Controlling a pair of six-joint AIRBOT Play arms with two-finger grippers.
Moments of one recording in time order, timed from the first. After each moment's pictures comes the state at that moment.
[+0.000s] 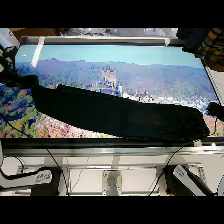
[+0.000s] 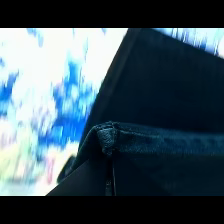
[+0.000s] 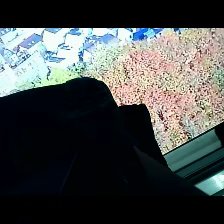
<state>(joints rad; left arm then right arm) 0.23 -1.40 1.48 1.47 -1.14 -1.39 -0.68 -1.02 0.96 -1.49 1.05 1.42</state>
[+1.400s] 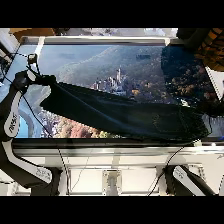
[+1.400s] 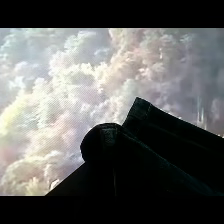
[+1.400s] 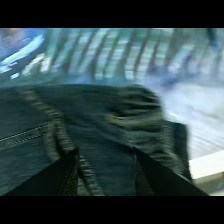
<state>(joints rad) 0.17 -1.76 1.48 1.45 -0.62 -1.44 -0.57 -1.02 0.92 -1.38 1.02 1.25</state>
